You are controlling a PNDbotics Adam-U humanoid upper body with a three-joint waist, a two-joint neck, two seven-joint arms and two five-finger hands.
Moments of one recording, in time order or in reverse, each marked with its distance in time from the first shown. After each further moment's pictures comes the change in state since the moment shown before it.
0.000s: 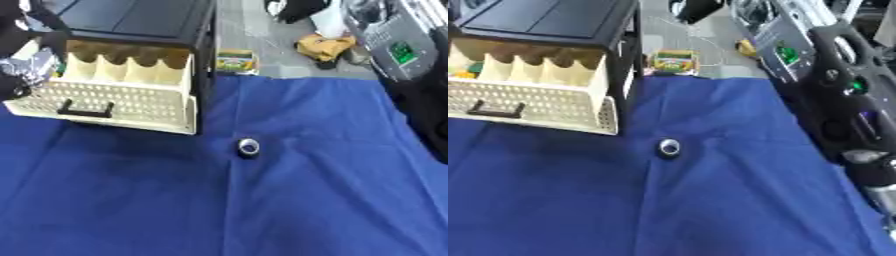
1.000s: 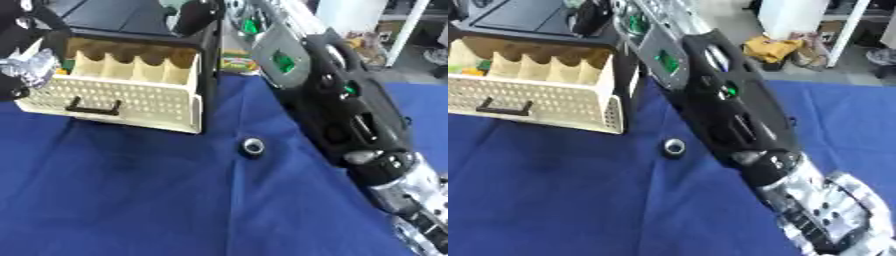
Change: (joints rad) left arm -0.022 -0.002 -0.017 0.000 0.000 -0.018 -0.021; right arm -0.082 0.330 -0.024 0.192 0.090 -0.001 -0.020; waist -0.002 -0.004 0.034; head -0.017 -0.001
